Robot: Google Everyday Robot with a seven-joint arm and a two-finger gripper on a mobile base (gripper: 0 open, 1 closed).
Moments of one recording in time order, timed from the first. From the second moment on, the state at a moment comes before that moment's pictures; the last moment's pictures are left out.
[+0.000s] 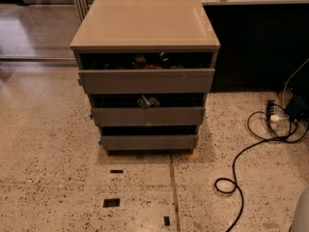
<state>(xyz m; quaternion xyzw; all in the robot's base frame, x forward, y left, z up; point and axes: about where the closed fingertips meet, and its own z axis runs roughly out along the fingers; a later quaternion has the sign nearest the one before) 0.660 -0.675 0.743 0.76 0.53 0.25 0.27</state>
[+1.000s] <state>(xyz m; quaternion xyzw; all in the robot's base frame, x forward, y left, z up) 0.717 -0.719 0.750 0.66 0.57 0.17 0.45</state>
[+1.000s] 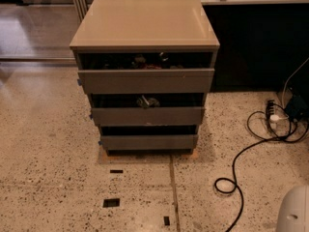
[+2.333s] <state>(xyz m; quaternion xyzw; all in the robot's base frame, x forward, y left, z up) 0.690 -0.737 0.678 0.49 0.67 -0.02 0.55</state>
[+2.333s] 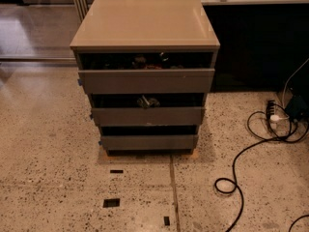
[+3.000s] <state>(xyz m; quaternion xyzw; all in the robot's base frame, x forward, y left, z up) 0.756 -0.690 0.691 0.46 0.69 -0.05 0.55</state>
